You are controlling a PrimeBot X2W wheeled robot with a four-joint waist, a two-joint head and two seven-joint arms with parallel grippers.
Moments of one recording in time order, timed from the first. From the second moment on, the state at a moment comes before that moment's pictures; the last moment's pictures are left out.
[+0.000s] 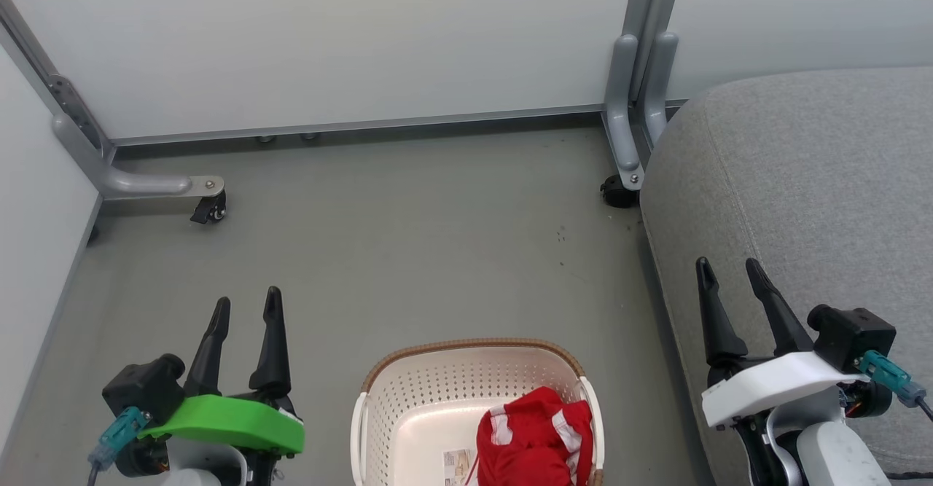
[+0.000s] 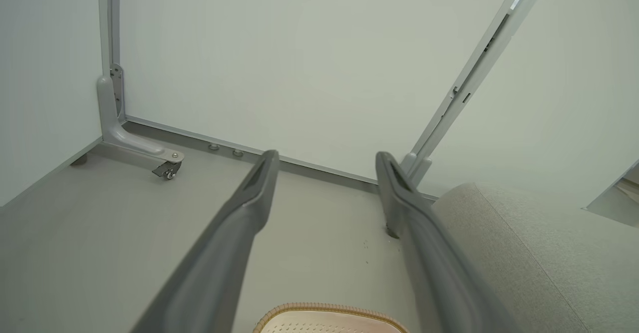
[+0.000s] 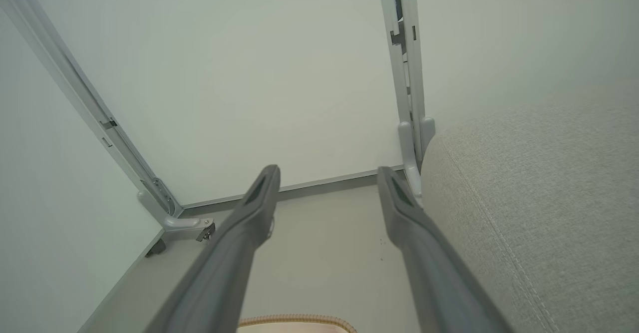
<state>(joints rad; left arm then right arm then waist) -0.08 0.06 -0.06 0.24 -0.48 -0.13 -0.19 -0.07 -0.08 0.04 0.15 0.35 0.13 -0.17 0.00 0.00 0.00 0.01</state>
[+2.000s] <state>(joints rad) -0.08 0.05 -0.05 0.36 -0.17 -0.13 -0.26 -0.04 -0.05 0.04 0.15 0.10 0.13 -0.20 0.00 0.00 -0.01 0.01</state>
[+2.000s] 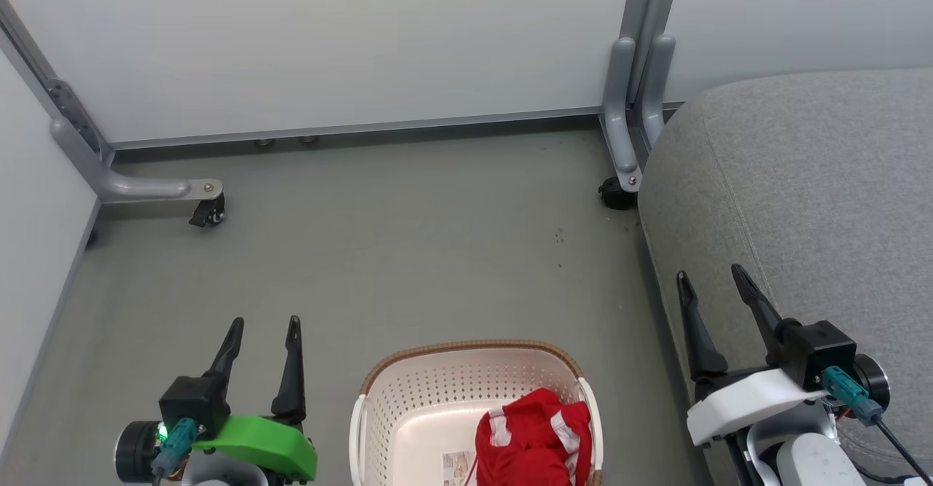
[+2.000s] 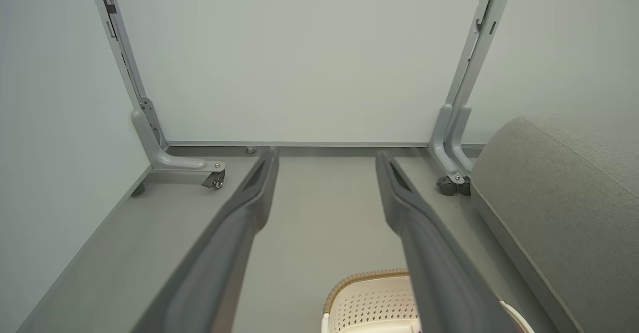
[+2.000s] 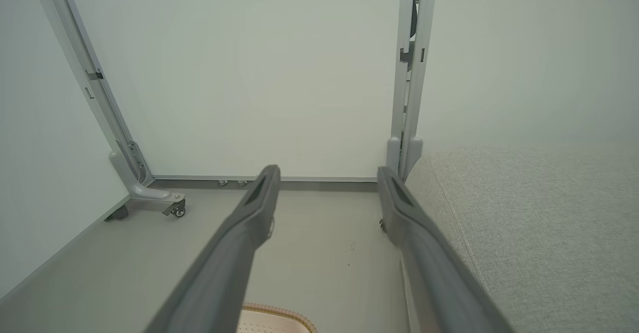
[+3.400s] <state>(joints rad) -0.73 0.05 -0.92 0.94 -0.45 -0.09 -0.15 -0.40 -0.05 0.08 -0.10 0.17 0.13 -0.26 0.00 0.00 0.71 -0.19</state>
